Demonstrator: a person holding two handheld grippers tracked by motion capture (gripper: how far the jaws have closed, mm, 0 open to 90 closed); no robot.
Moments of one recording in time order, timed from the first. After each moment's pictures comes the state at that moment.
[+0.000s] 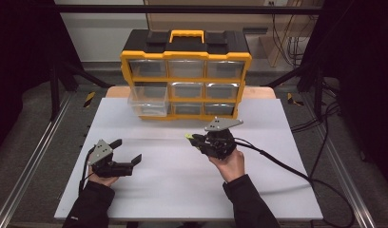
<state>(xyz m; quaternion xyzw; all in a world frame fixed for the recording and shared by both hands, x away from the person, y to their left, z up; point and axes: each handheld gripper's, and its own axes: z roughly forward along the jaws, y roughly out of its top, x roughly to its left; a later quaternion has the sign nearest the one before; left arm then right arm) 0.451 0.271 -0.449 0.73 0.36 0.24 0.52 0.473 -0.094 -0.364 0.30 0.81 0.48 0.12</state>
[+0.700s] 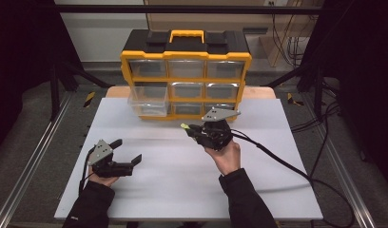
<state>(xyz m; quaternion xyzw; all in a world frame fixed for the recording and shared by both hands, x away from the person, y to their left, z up) 0.451 0.271 -0.449 0.73 0.36 0.24 0.52 0.488 -0.084 -0.347 0.31 0.80 0.50 0.14</state>
